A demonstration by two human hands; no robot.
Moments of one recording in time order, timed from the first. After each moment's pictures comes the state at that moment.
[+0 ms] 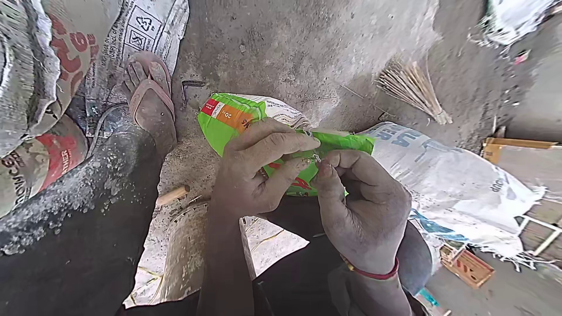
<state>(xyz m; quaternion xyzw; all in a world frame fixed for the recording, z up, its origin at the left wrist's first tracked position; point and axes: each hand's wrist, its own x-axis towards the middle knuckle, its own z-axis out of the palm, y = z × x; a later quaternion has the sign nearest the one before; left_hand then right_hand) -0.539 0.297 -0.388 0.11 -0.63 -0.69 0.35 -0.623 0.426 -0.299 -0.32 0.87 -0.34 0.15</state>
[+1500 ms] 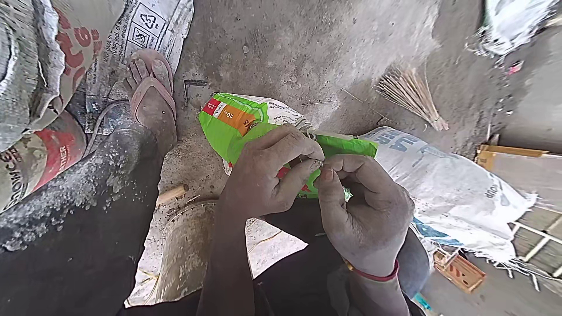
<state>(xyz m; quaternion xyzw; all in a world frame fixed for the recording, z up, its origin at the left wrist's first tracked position) -0.547 0.305 -0.387 0.10 -0.64 -0.71 0.28 -0.626 0.429 -0.301 -0.35 0.87 -0.33 0.13</state>
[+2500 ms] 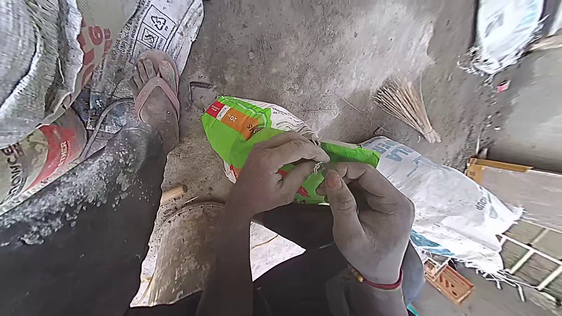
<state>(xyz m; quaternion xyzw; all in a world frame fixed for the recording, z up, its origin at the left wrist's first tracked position) -0.551 0.314 -0.399 0.11 -0.59 -0.74 0.30 -0.629 0.429 -0.296 -0.32 0.85 -0.37 0.20</state>
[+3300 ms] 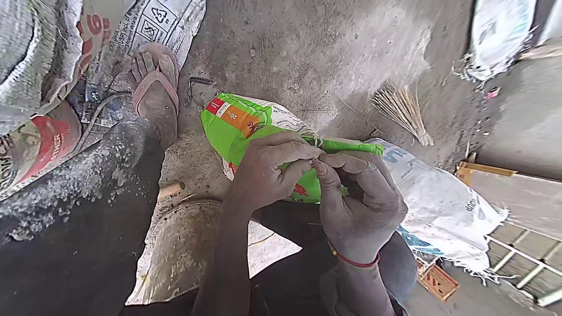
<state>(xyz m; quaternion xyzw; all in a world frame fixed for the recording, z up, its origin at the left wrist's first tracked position) -0.547 0.313 -0.401 0.14 -0.62 -0.70 0.31 -0.629 0.426 -0.317 -0.37 0.87 -0.33 0.07</state>
